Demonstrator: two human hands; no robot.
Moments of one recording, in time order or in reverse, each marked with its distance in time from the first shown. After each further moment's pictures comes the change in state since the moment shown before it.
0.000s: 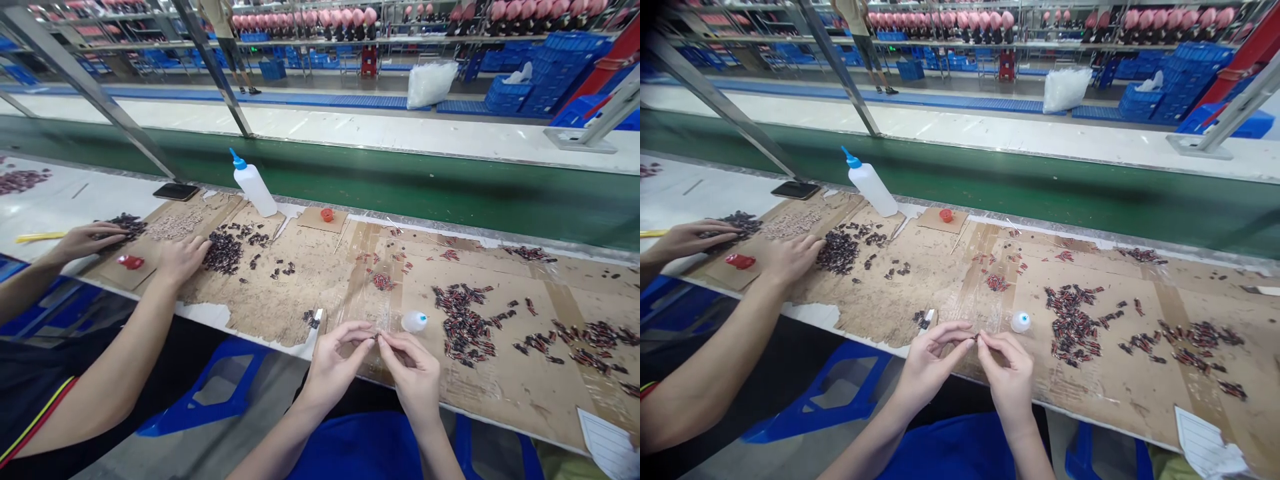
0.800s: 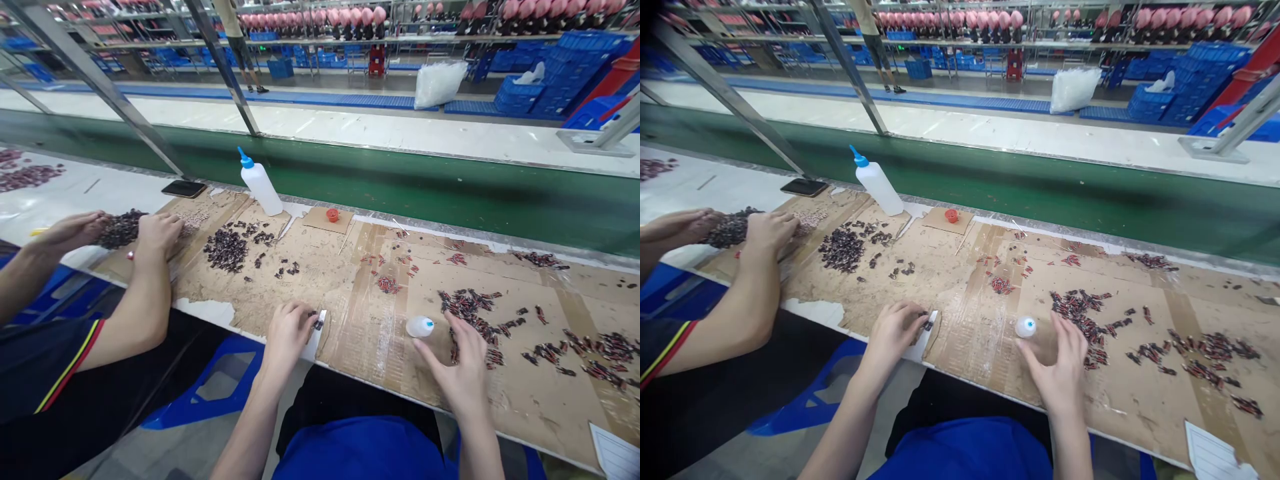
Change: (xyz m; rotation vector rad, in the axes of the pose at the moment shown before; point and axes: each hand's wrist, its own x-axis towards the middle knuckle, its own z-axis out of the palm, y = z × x) left_hand 0.035 -0.051 -0.097 0.962 0.257 0.203; right_hand 0.021 0.051 -0.066 -0.677 0.163 -0.208
